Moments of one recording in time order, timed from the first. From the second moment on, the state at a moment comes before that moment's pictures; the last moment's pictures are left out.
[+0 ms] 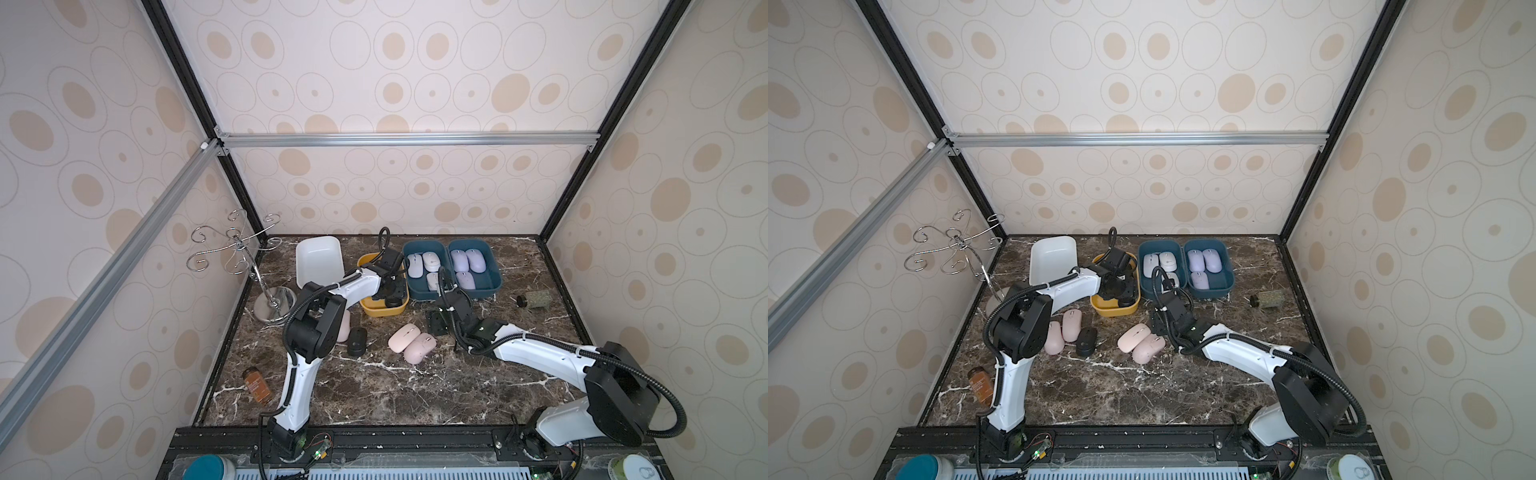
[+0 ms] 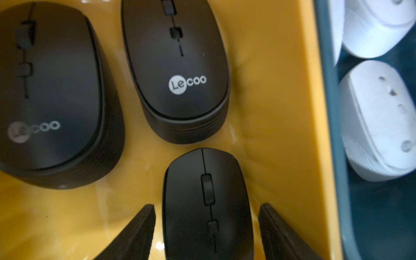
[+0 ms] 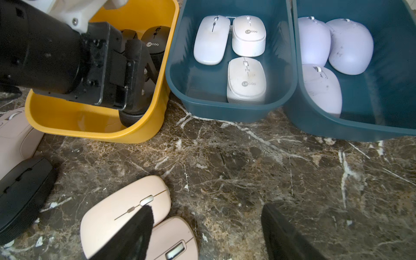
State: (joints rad) left arm -0.53 2.15 1.61 -0.52 -0.03 -0.50; right arm 0.75 1.44 0.84 -0.17 0.36 0.41
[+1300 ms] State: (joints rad) left arm -0.52 1.37 0.80 -0.59 -0.08 -0.50; right arm 0.75 1.44 0.83 -0.16 0.34 0.41
